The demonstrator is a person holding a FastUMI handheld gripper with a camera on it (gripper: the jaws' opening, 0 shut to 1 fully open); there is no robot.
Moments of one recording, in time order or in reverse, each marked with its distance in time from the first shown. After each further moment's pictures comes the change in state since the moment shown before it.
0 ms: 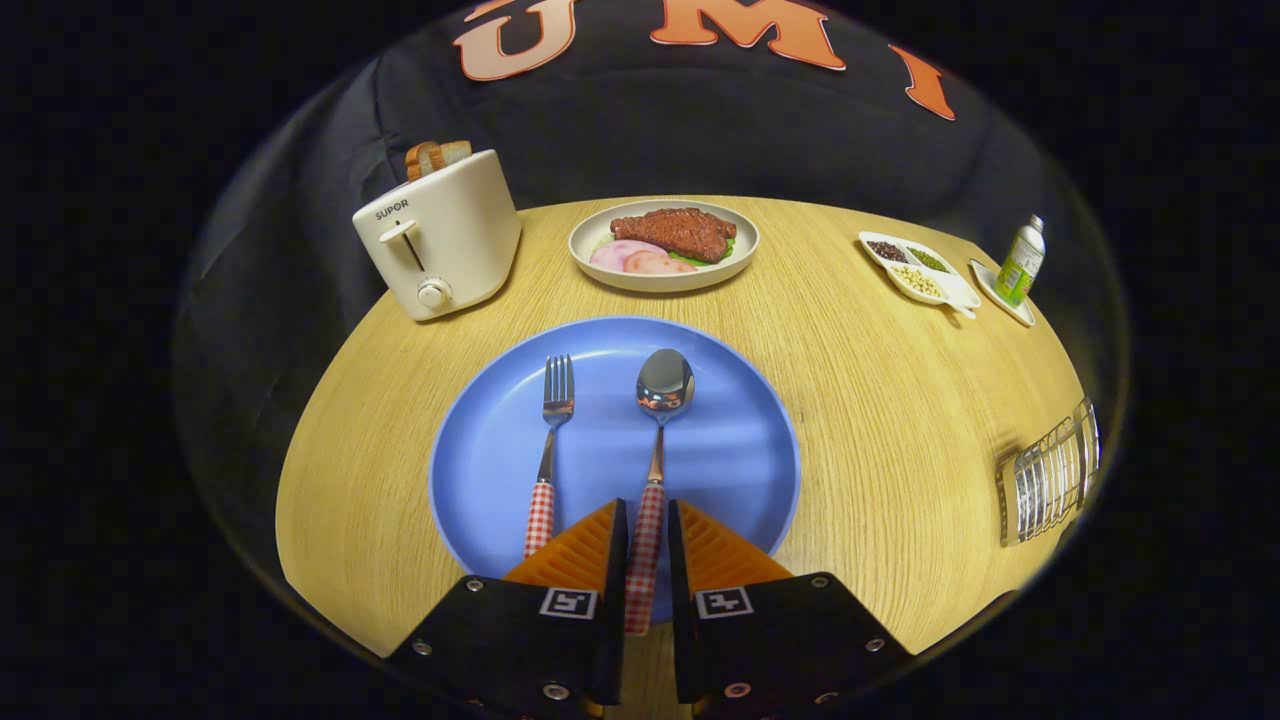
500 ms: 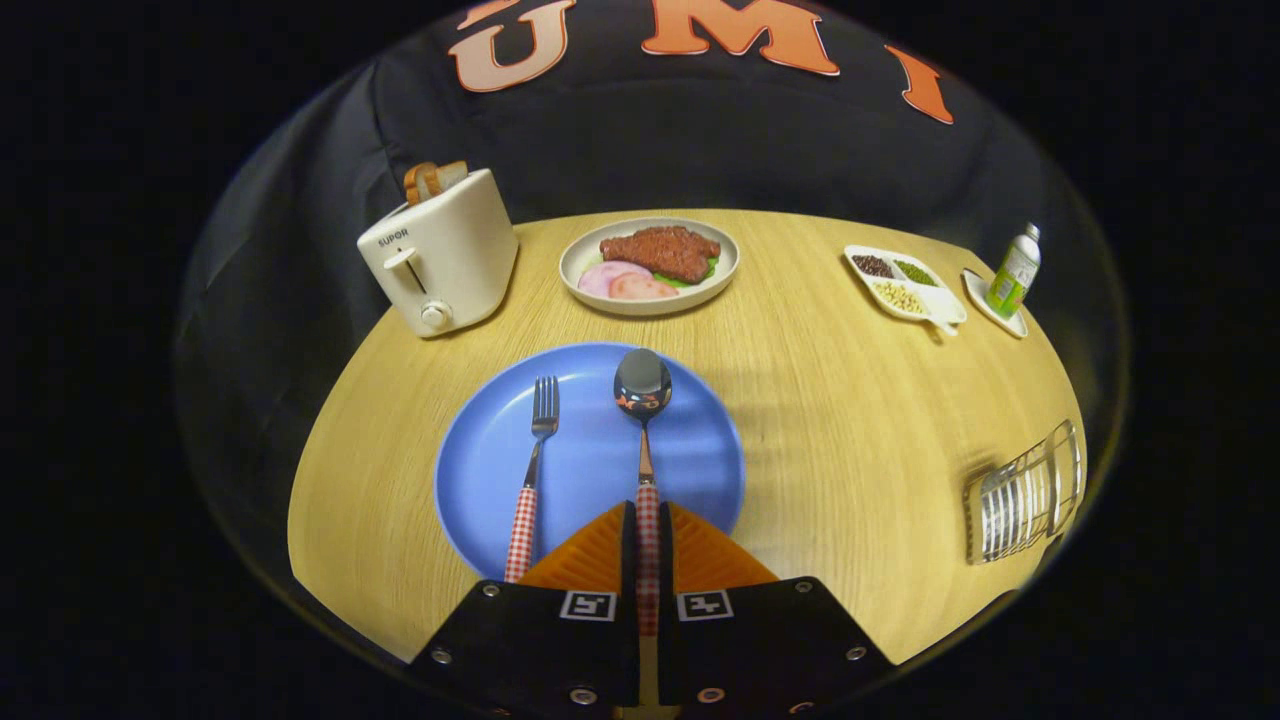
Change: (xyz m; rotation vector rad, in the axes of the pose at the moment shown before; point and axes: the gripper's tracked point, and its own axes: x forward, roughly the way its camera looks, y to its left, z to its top) arm -0.041 -0.032 0.039 -0.015 -0.060 0.017
